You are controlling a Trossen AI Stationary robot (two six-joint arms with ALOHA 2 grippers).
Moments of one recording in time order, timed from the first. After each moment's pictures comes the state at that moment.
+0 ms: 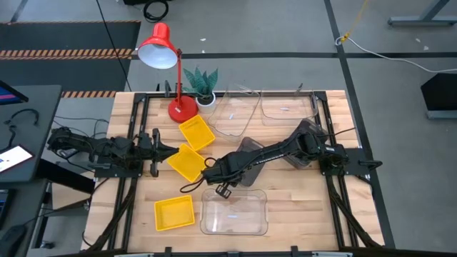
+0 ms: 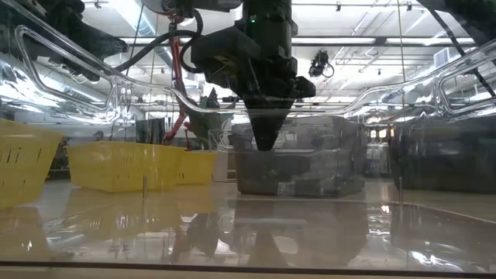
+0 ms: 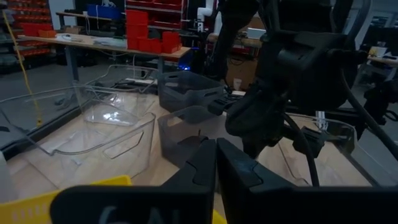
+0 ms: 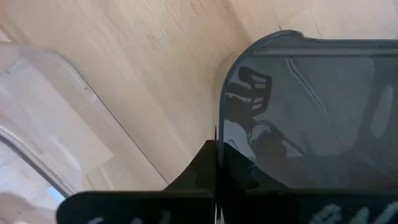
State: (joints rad) left arm -0.25 0.22 0.16 0.04 -0.37 -0.12; right arm 0.21 2.33 2.07 -1.27 0.02 0.82
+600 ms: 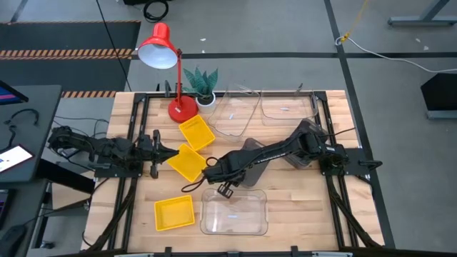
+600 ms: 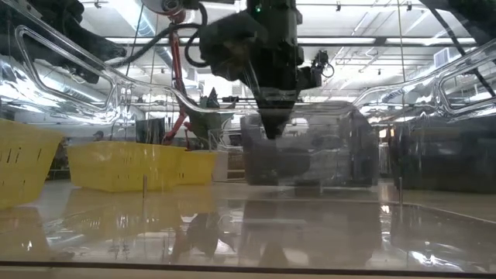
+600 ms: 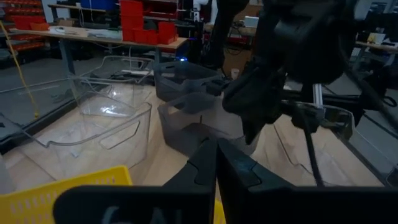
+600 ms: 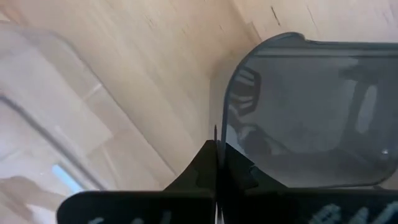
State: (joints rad) left arm -0.27 0.22 0.16 0.00 -0.37 -0.12; right arm 0.21 2.31 2.10 -1.33 0.00 0.82
